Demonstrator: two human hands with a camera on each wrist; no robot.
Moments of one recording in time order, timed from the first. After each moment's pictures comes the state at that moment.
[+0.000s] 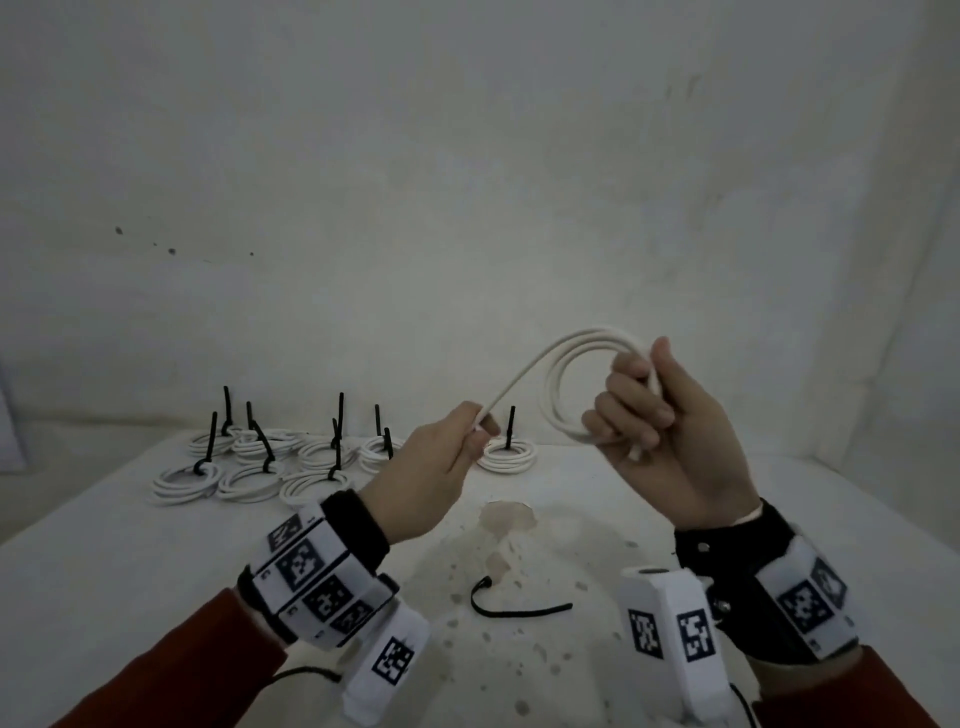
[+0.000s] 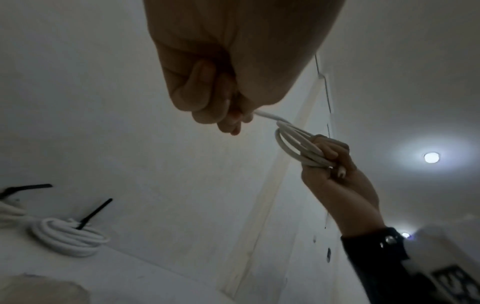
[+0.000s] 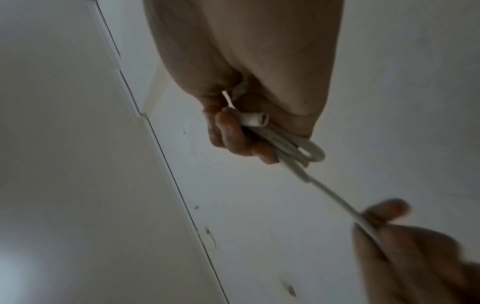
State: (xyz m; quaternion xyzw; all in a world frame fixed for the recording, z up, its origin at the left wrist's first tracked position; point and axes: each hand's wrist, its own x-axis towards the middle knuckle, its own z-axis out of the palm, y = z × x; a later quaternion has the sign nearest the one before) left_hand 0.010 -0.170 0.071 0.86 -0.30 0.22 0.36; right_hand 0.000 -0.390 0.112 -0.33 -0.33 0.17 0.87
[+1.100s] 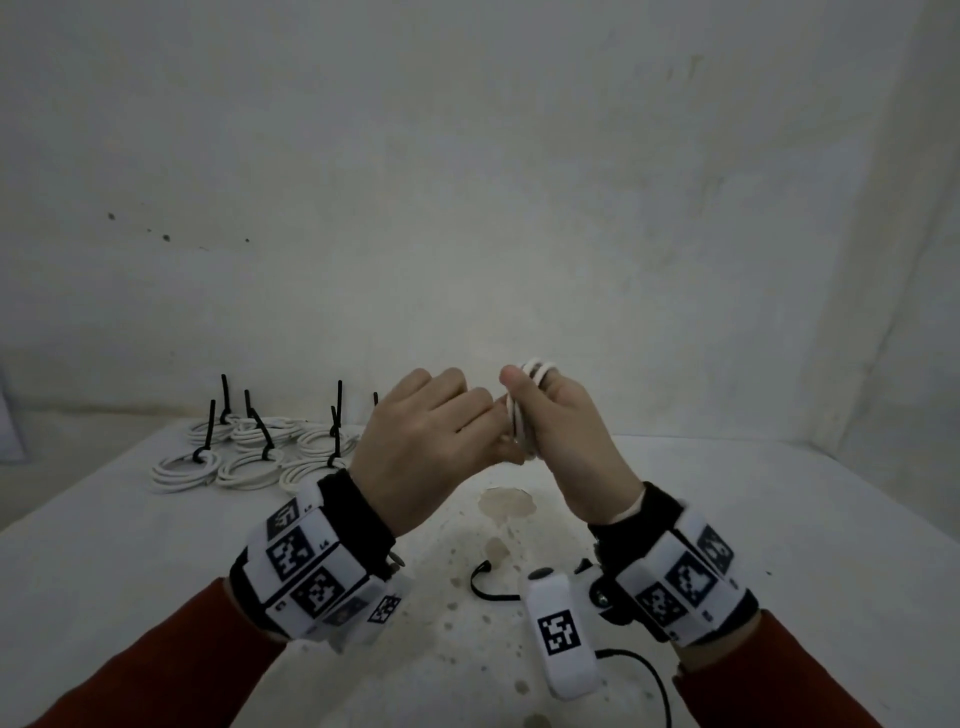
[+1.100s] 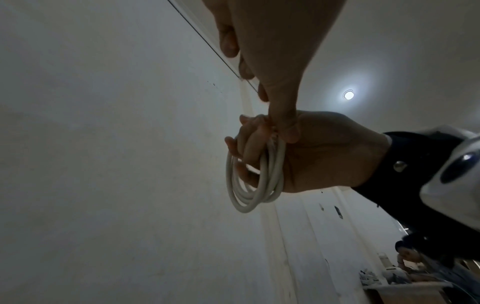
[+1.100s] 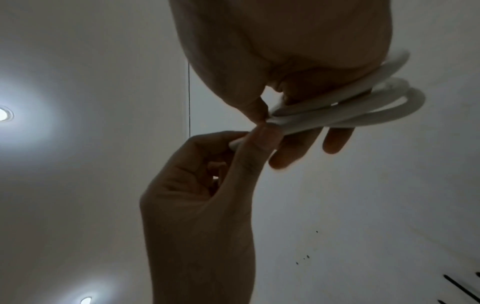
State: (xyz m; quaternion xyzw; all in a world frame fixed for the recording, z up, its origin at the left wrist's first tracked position) left_hand -0.010 -0.171 0.090 0.70 -0.39 0.60 -0.03; right_hand -0.007 -0.320 0.102 -0.68 -0.21 -0.09 0.70
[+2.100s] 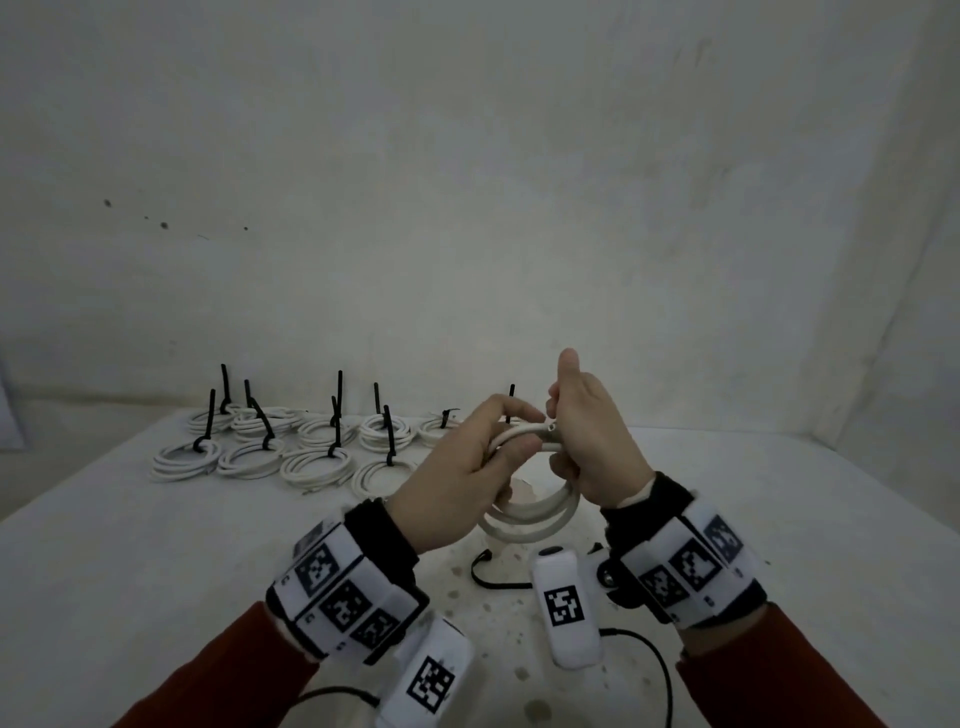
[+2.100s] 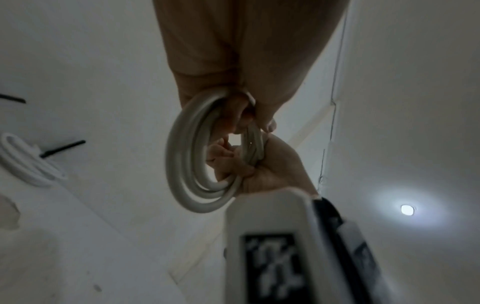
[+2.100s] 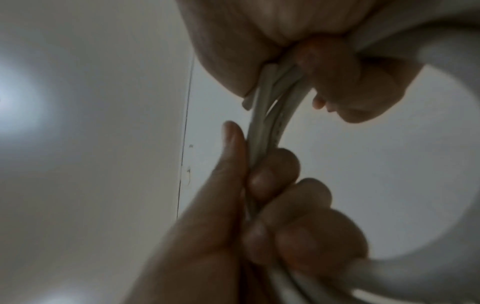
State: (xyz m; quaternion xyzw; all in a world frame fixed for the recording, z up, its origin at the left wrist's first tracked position) left_hand -0.014 -0.199 0.058 0.74 -0.32 0.09 0.59; right_hand 0.003 -0.329 0.098 -0.73 0.00 -0.10 0.67
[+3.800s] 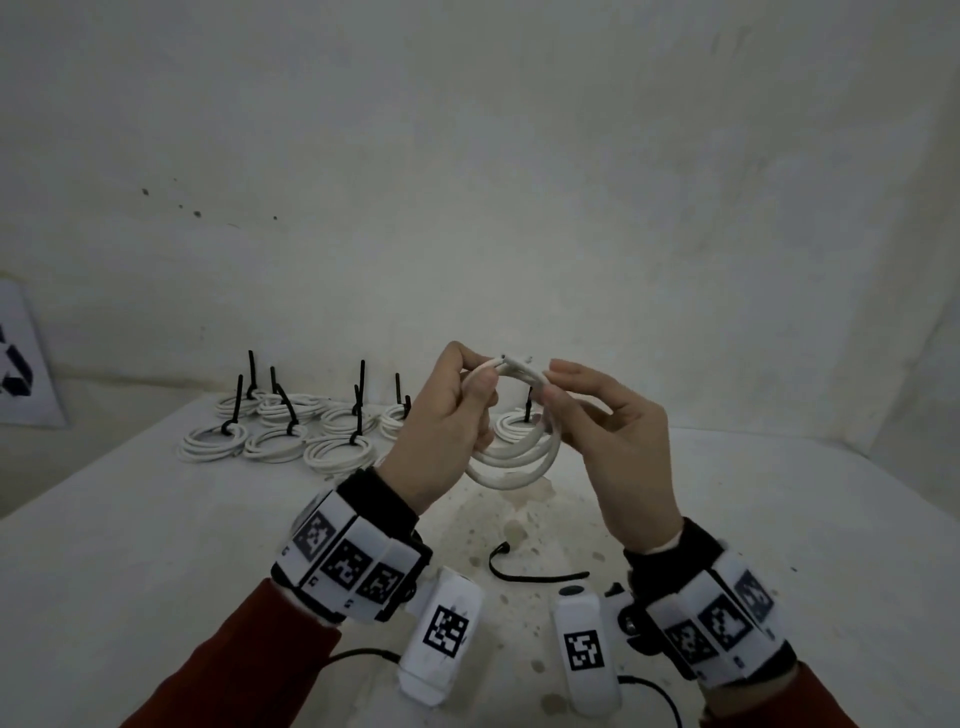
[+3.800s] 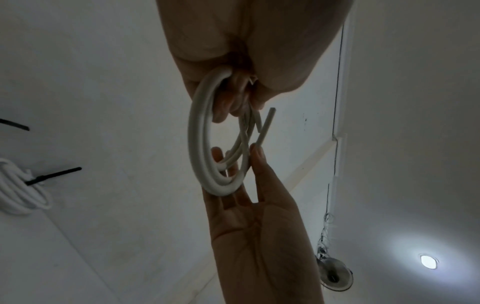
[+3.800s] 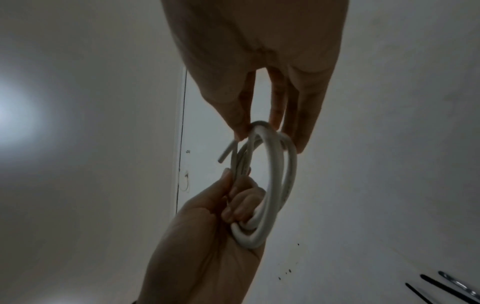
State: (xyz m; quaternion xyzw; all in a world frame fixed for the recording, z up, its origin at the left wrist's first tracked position) left_hand -0.007 -0.178 0.074 0.68 -0.24 0.18 0.67; right_hand -0.006 -0.332 0.065 -0.61 -0.20 -0.24 0.73
